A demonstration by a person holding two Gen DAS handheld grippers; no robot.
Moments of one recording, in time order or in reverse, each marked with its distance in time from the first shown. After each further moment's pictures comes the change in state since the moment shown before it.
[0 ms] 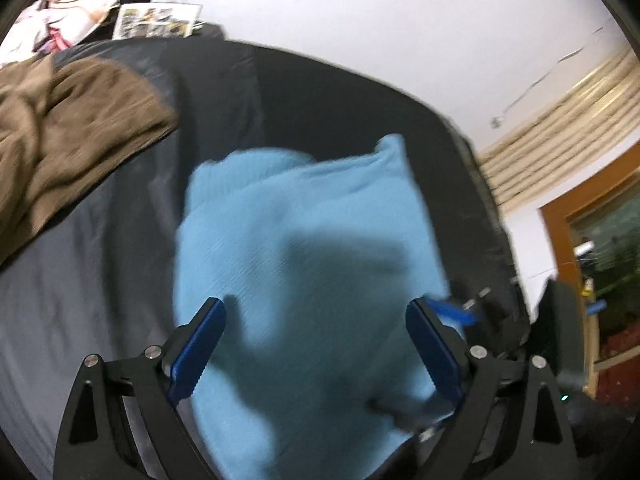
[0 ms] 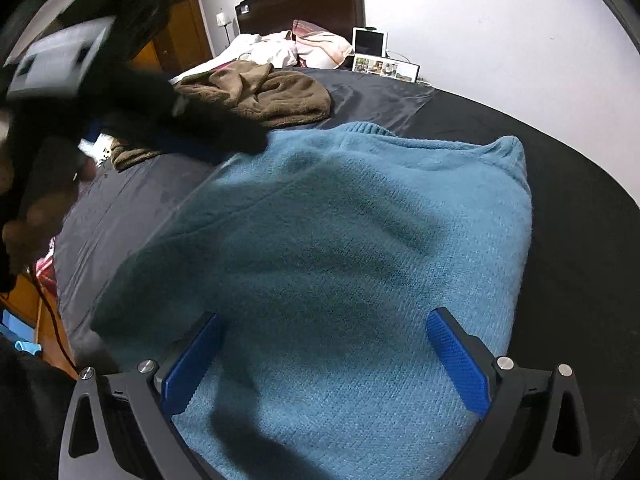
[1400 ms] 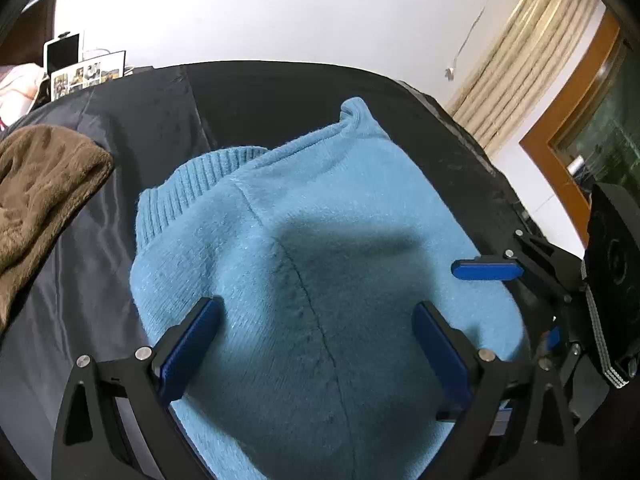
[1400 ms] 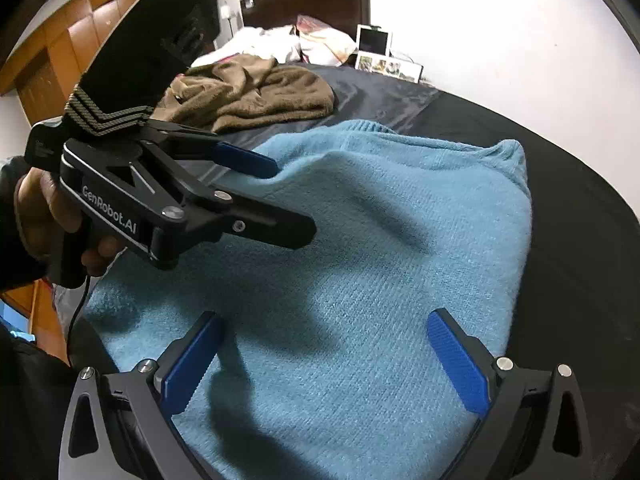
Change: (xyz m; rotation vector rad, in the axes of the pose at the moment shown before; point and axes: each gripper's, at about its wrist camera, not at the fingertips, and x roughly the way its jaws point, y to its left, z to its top) left arm 0.030 0.010 -0.024 0.284 -0.020 0.004; right arm 0.001 0.000 0.005 -0.019 0.042 -0.031
